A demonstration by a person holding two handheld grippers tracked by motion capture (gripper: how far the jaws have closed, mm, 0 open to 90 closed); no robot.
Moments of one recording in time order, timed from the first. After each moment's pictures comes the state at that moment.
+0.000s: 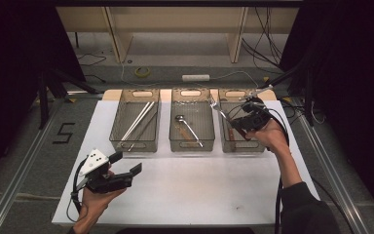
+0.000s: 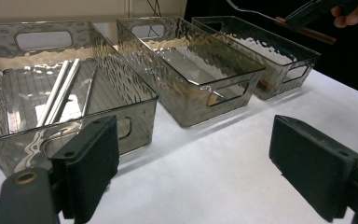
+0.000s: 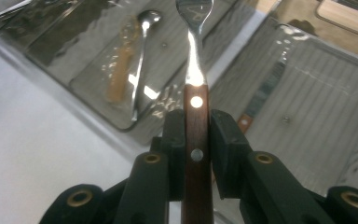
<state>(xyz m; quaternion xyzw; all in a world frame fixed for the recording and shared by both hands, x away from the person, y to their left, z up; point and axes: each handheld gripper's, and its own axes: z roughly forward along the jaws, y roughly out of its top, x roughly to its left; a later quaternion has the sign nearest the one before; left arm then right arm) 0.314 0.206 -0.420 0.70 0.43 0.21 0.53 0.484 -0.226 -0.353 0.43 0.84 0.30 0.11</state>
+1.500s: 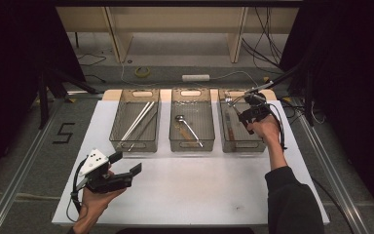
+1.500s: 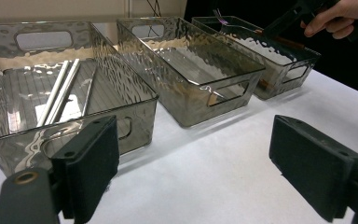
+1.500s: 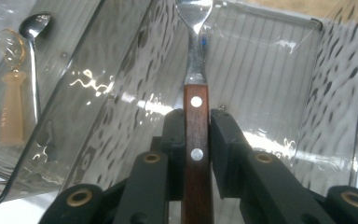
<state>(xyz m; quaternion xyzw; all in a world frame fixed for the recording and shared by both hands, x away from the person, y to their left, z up) 0.314 0.207 -0.420 0.70 0.43 0.21 0.53 0.535 -0.243 -0.385 0.56 0.78 0.24 0.13</state>
